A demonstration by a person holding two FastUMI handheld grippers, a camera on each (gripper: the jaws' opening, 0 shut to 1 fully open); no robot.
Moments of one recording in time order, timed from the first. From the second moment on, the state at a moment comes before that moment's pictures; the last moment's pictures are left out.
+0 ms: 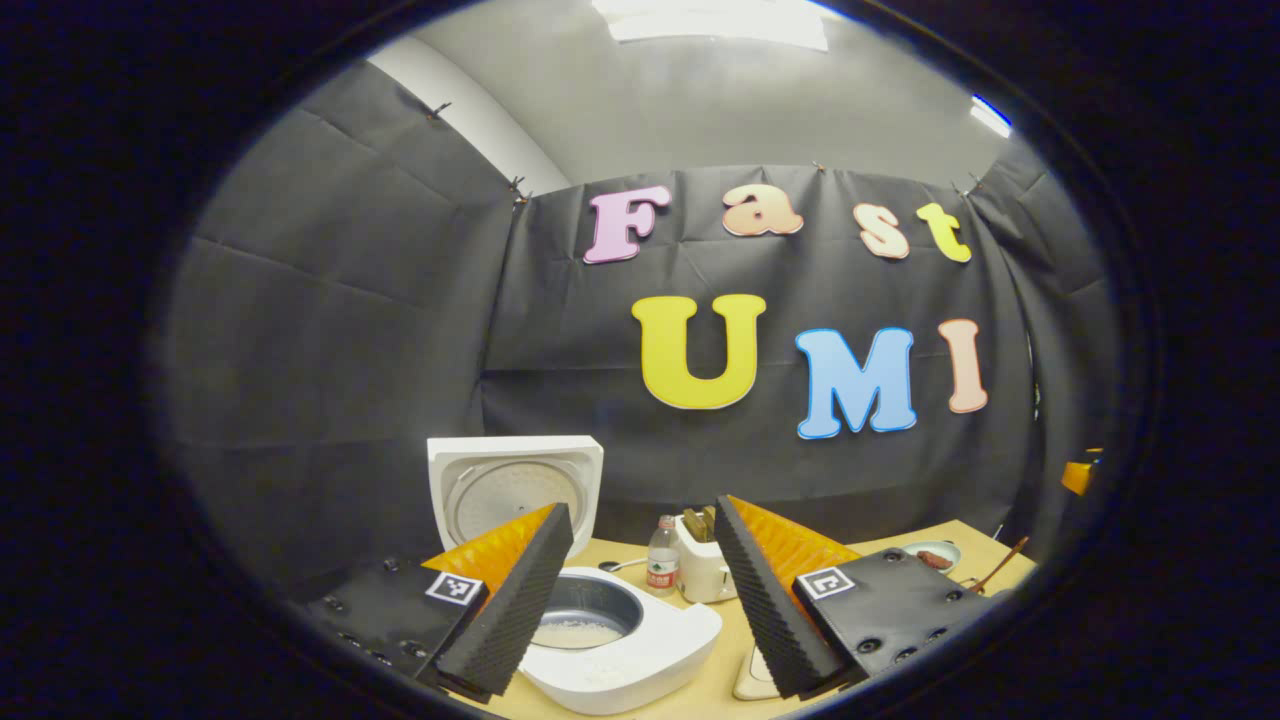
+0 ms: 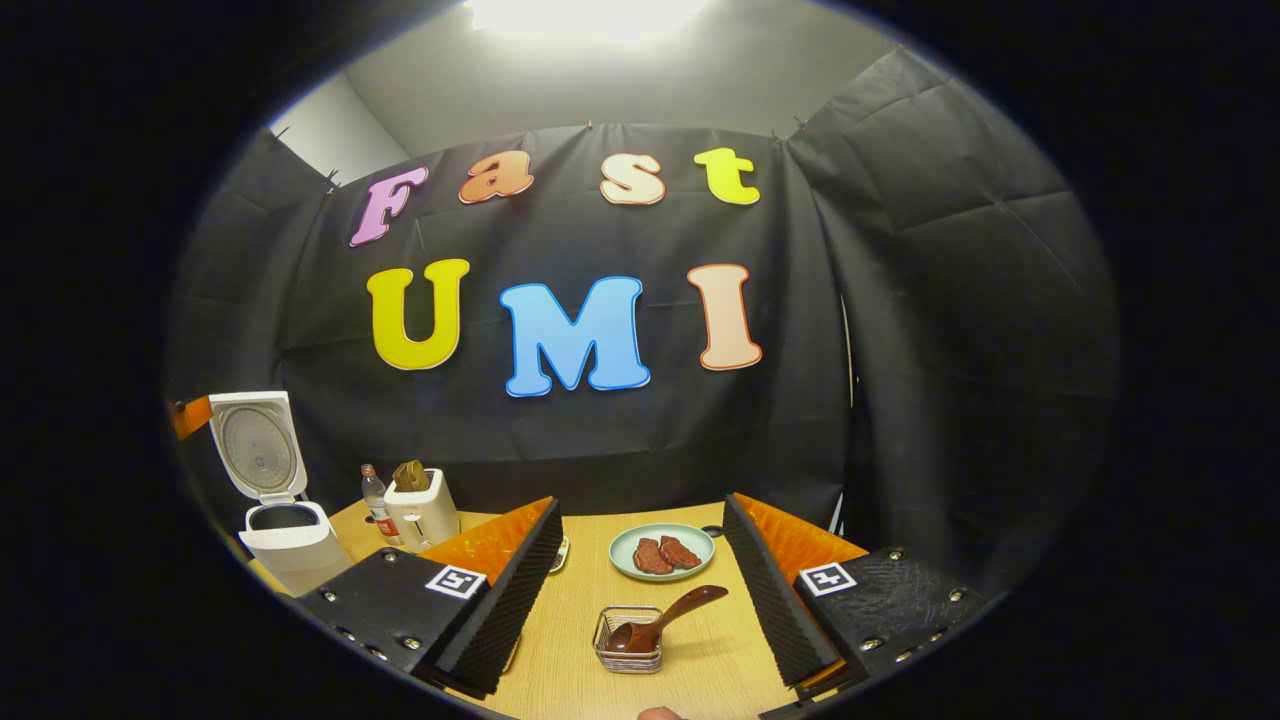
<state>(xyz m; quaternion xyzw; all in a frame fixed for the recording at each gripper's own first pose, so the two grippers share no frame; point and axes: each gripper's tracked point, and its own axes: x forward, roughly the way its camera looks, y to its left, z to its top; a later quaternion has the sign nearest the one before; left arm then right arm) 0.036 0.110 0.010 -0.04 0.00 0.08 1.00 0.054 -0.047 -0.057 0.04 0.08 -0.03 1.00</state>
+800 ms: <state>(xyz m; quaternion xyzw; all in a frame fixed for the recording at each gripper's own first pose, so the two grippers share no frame) -0.017 0.075 0.009 -0.01 0.02 0.08 1.00 0.111 -0.080 -0.190 0.09 0.19 -0.05 0.98</state>
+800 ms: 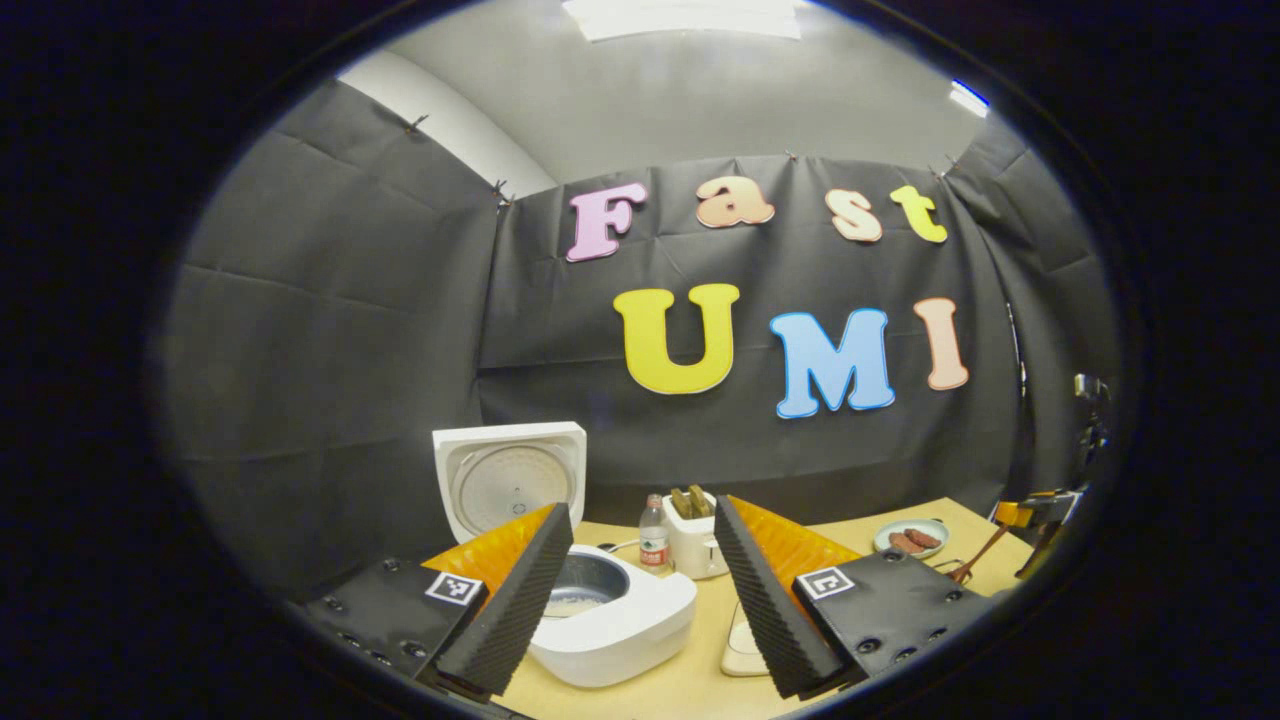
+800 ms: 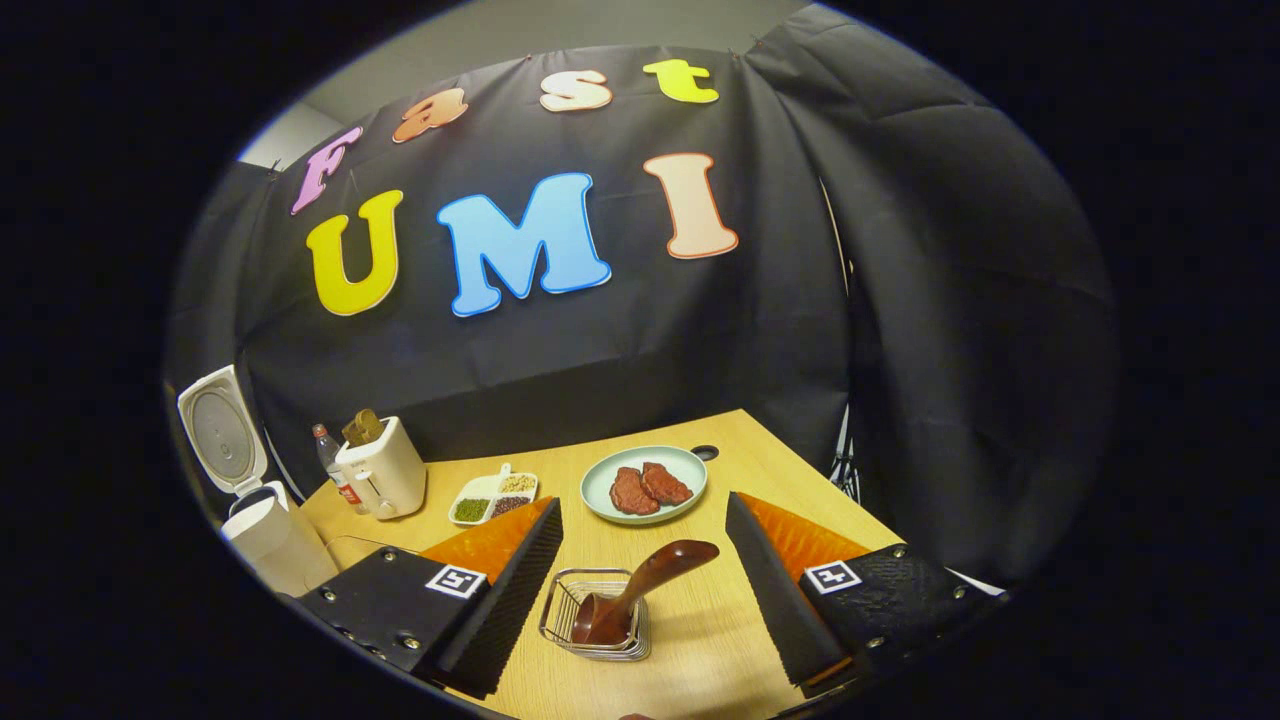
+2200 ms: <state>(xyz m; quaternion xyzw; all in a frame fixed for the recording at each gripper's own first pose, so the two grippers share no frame) -0.032 0.117 0.004 0.00 0.02 0.12 0.99 0.125 -0.043 -0.213 0.14 0.27 -0.01 0.95</state>
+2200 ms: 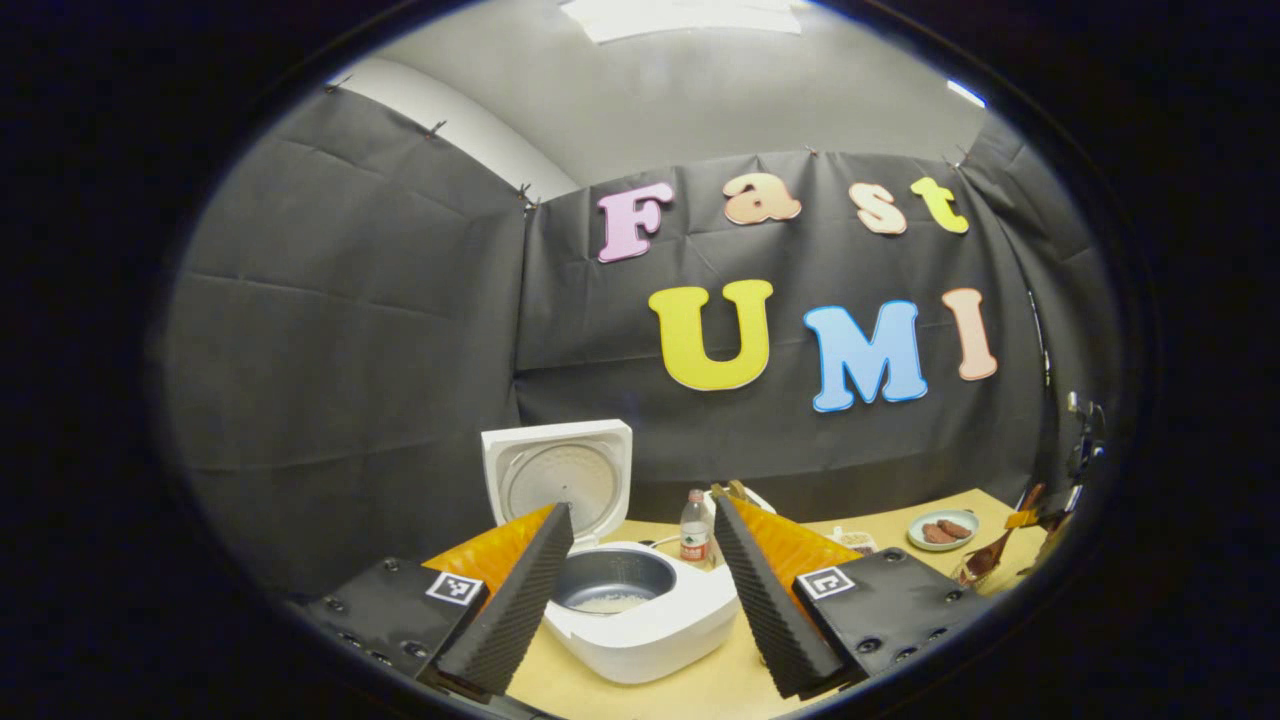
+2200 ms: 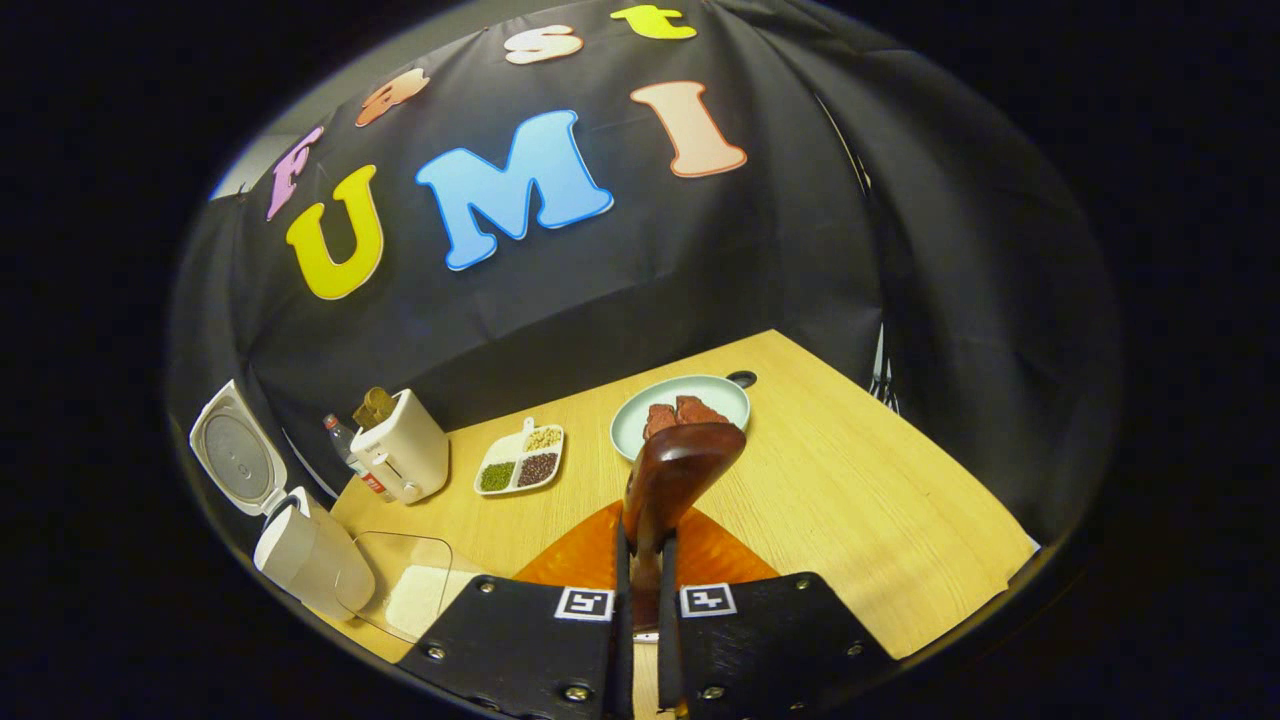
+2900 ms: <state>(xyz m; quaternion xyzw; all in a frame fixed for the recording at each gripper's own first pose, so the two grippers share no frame) -0.039 0.160 -0.023 -0.03 0.03 0.11 0.99 0.132 0.058 -0.139 0.13 0.22 0.06 0.96</state>
